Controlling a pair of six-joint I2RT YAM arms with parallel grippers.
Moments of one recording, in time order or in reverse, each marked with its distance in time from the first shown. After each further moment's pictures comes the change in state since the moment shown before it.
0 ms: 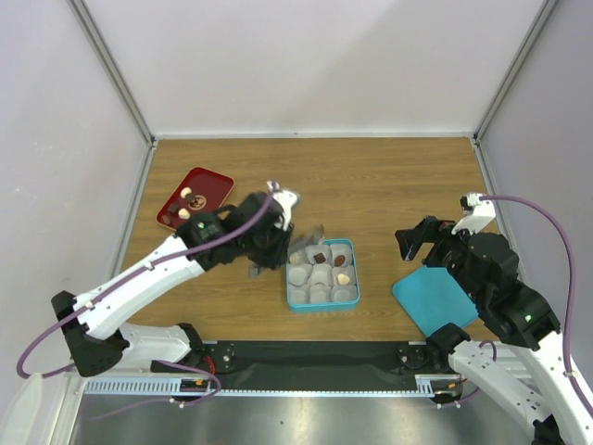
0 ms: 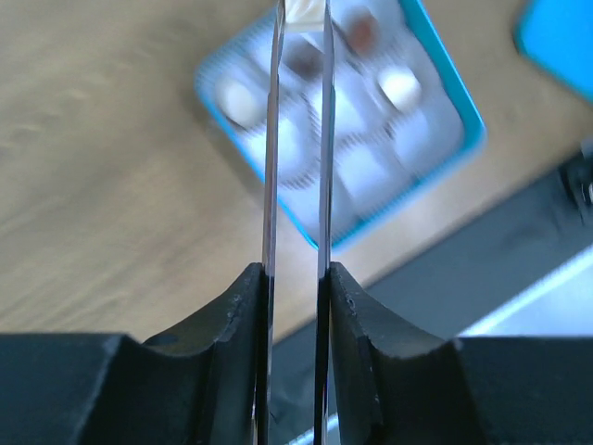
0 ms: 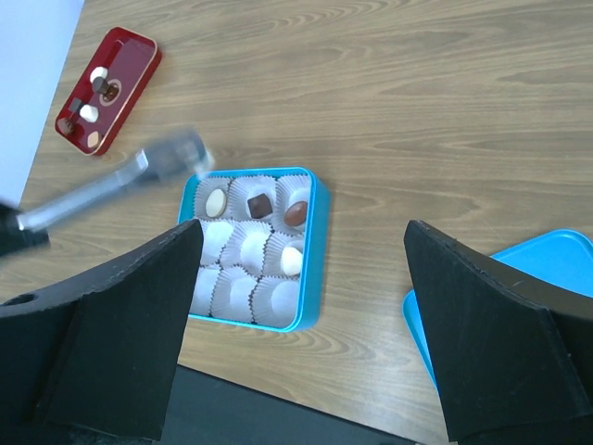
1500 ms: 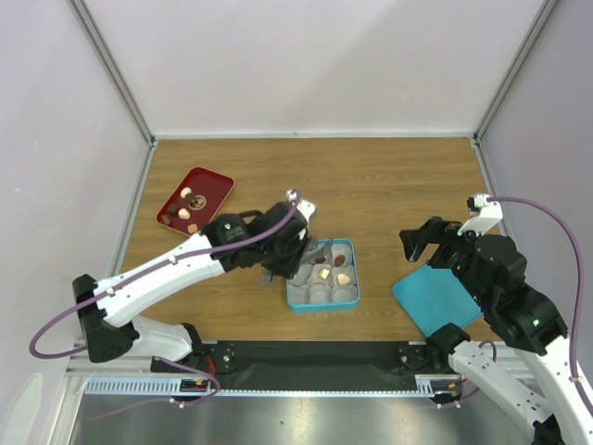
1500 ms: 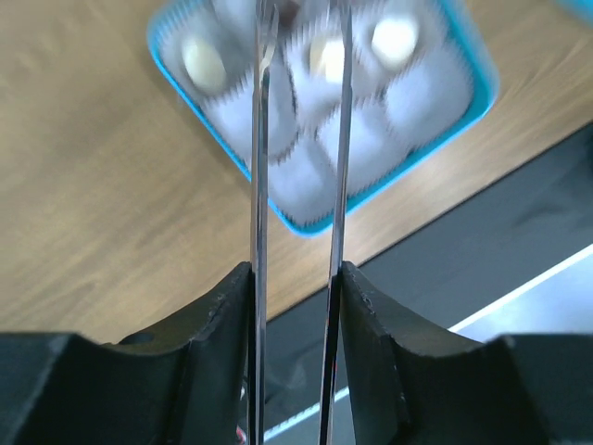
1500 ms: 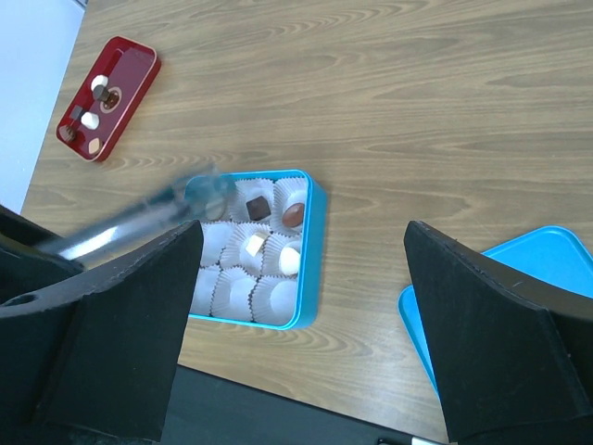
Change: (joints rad) left arm -0.175 0.103 -0.022 -0.029 -0.048 -0.087; right arm 0.000 -0.011 0.039 -0.044 0.018 0.001
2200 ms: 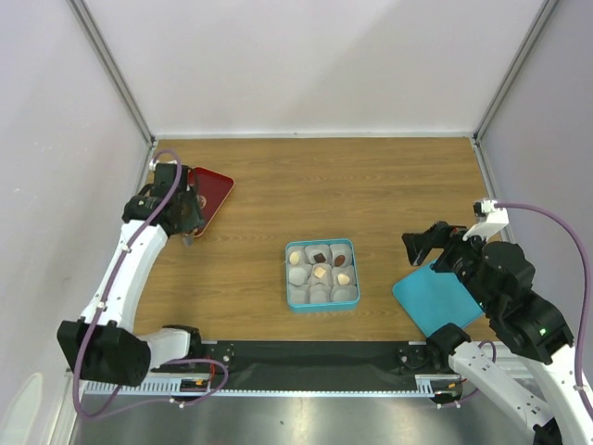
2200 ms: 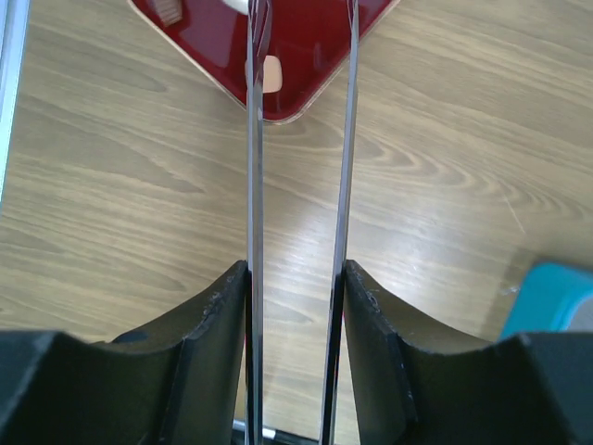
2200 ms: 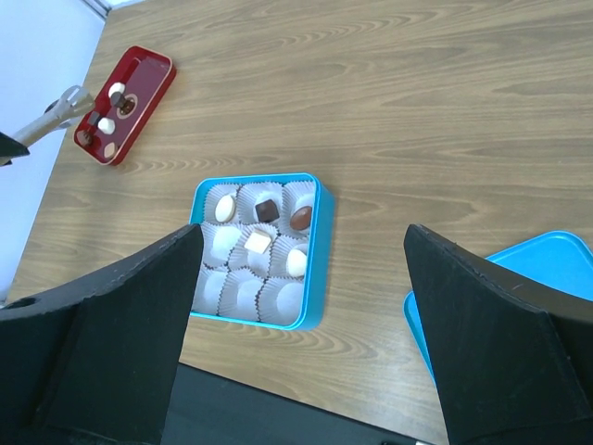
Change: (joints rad) left arm 0.895 -0.131 -0.128 0.090 -0.091 0.086; right arm 0.000 -0.043 0.001 -0.010 -0.014 0.003
